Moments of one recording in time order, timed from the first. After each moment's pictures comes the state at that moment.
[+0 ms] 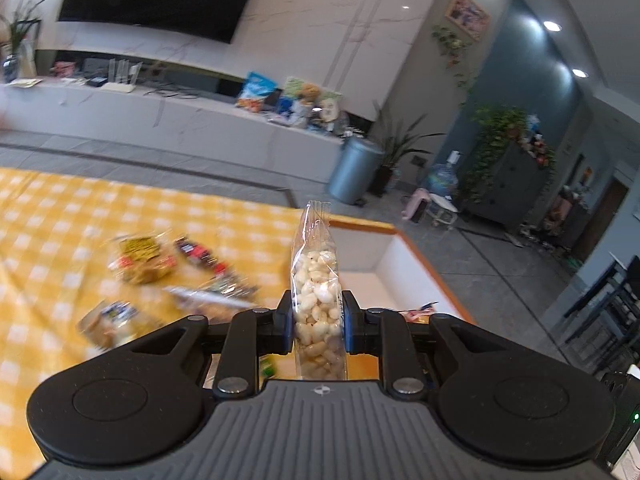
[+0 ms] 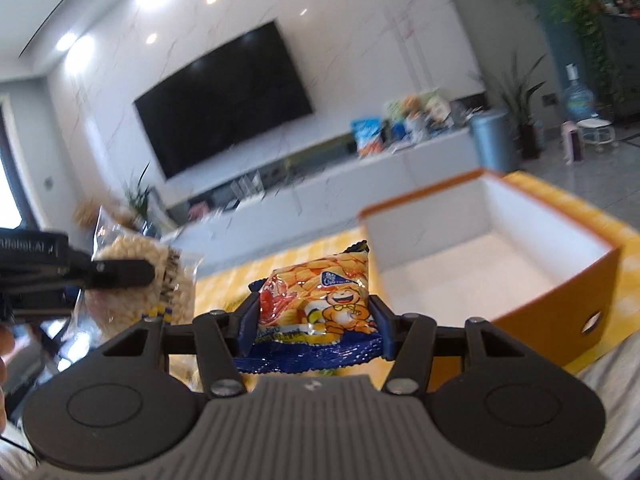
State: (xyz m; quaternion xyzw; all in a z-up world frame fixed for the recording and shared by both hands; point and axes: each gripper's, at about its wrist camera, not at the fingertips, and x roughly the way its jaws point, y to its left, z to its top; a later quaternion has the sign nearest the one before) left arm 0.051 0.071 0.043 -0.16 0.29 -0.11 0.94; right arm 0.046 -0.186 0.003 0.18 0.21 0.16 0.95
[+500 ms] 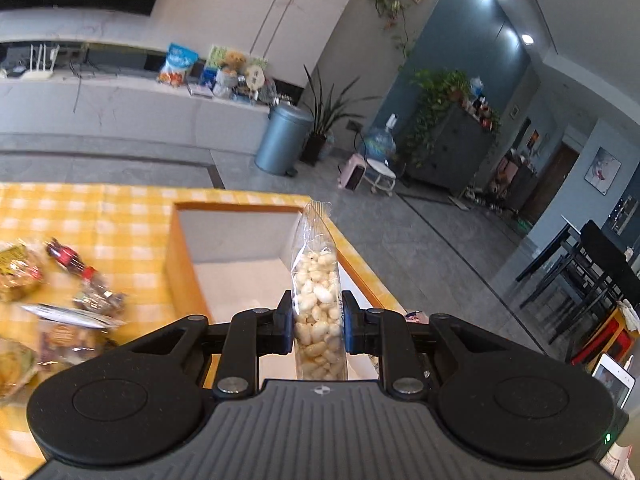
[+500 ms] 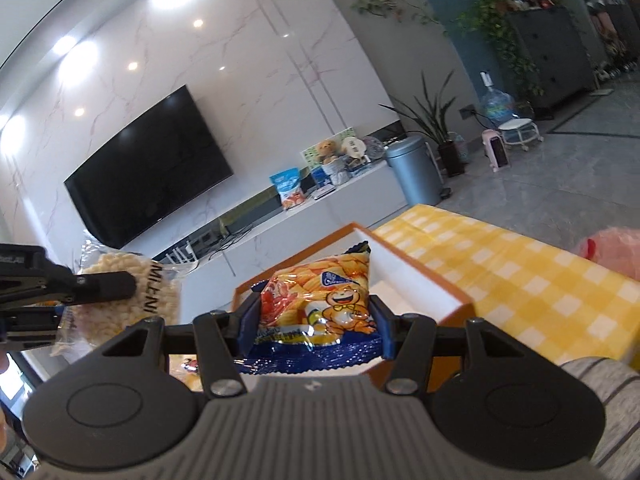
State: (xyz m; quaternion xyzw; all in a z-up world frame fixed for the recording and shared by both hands) left arm 0.136 -0.034 0.017 -0.15 0.32 -0.20 0.91; right arm 0.069 -0.291 -0.019 0.24 0.18 0.05 0.95
